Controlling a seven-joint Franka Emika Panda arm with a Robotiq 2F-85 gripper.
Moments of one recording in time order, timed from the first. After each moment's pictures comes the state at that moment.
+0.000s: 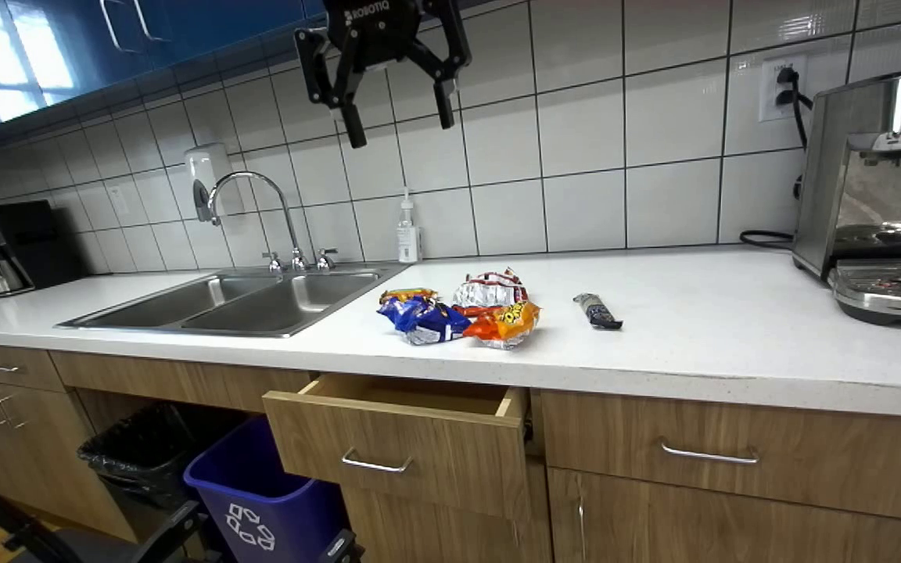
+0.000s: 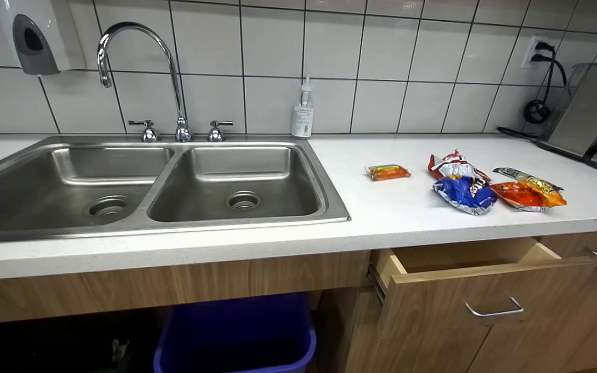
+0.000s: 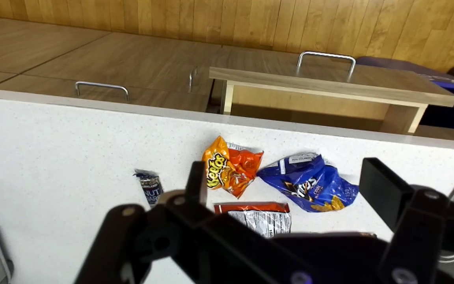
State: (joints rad) arm -0.11 -0.63 -0.30 -2.51 -0.18 2.07 -0.41
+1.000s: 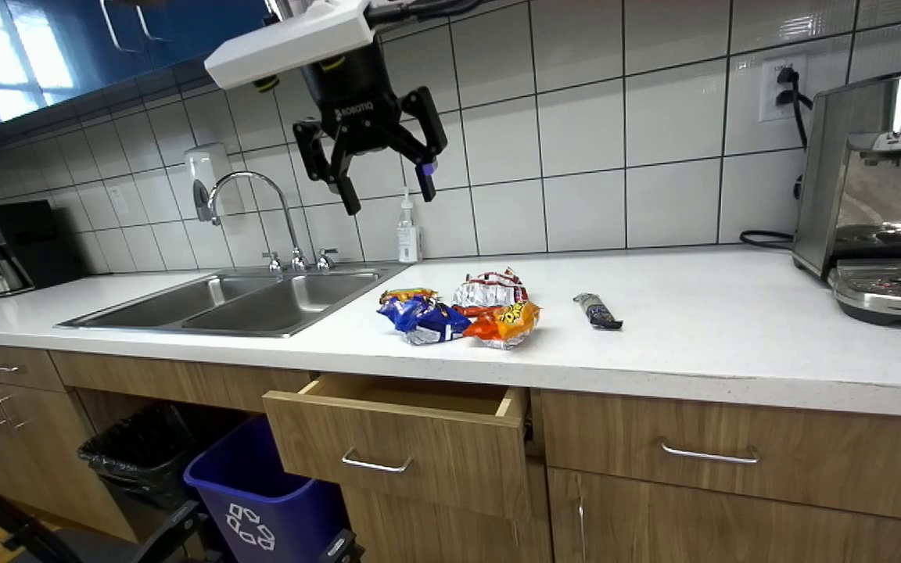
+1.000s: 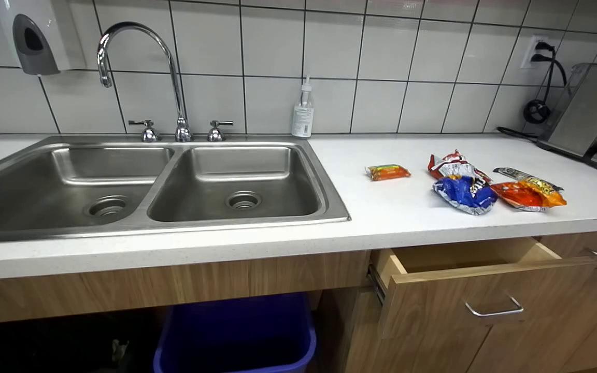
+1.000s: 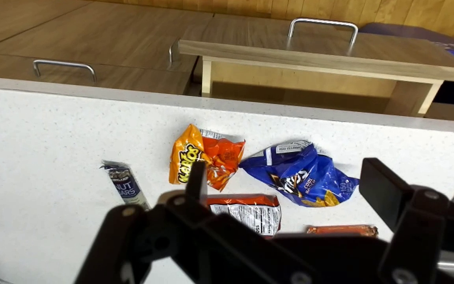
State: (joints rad) arm -0.10 -0.60 -0.24 -2.70 -0.15 2.39 -0.31
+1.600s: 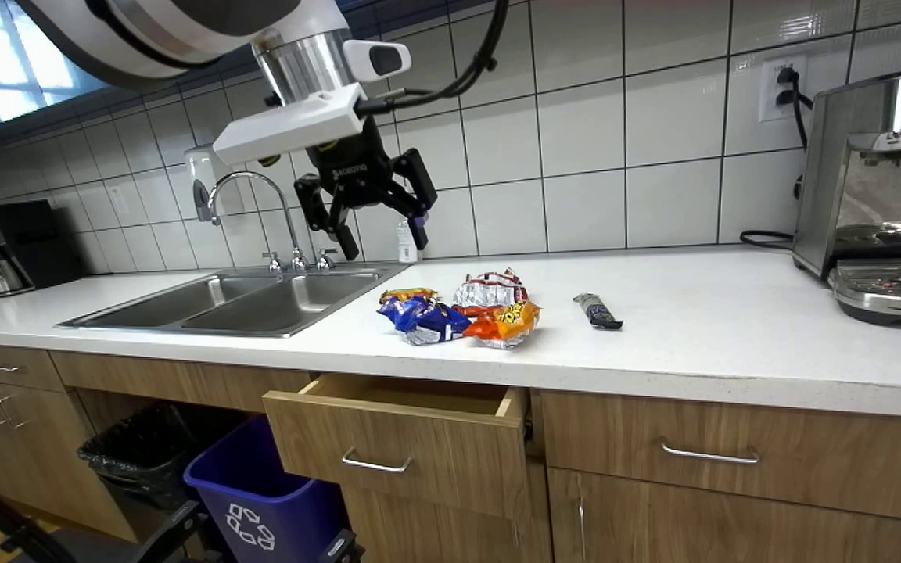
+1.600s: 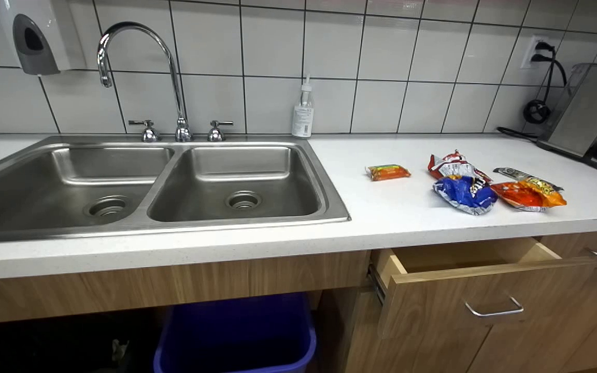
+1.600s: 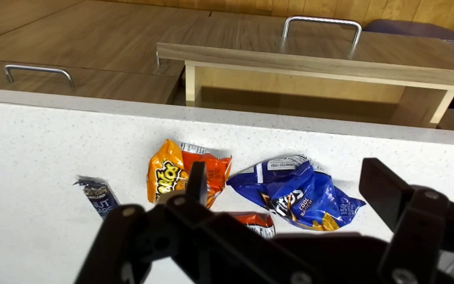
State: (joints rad) arm -0.10 -0.49 -0.19 -2.78 -0.16 2.58 -0.24
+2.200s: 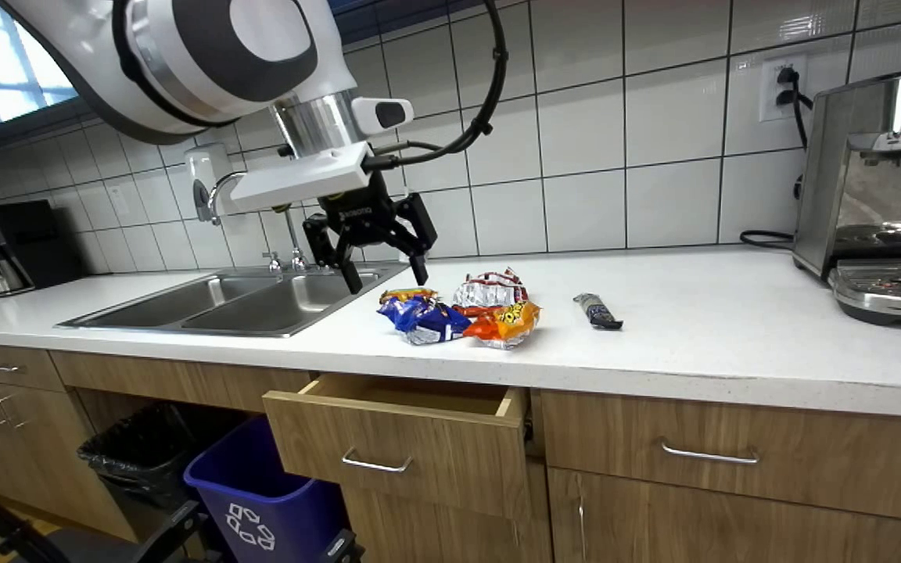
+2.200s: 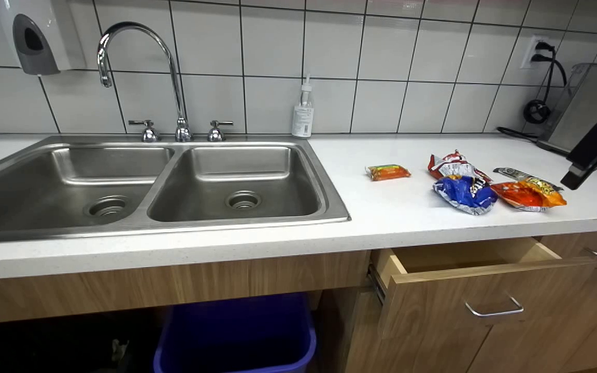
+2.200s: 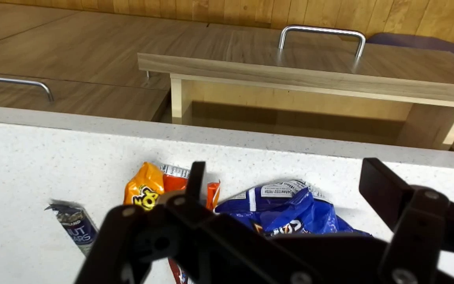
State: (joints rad) arm -0.10 -0.34 -0.15 -2.78 -0.16 2.68 -0.21
